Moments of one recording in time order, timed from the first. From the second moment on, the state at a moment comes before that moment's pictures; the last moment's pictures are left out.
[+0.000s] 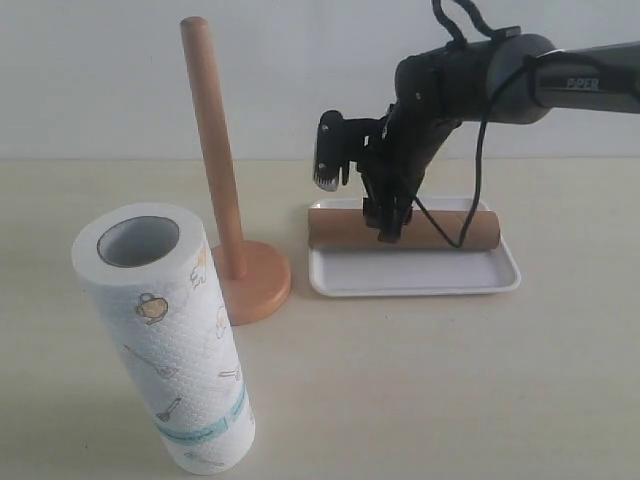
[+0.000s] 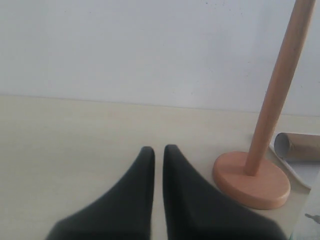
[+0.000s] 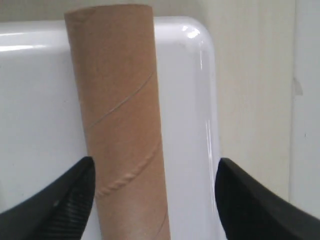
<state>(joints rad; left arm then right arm) -0.01 0.00 0.00 -0.24 0.17 0.12 0.48 2.18 -1.73 -0.11 0.67 -0.99</state>
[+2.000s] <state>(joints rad) -0.01 0.00 0.00 -0.24 0.17 0.12 0.32 1.49 -1.13 0.28 1.00 -0.04</state>
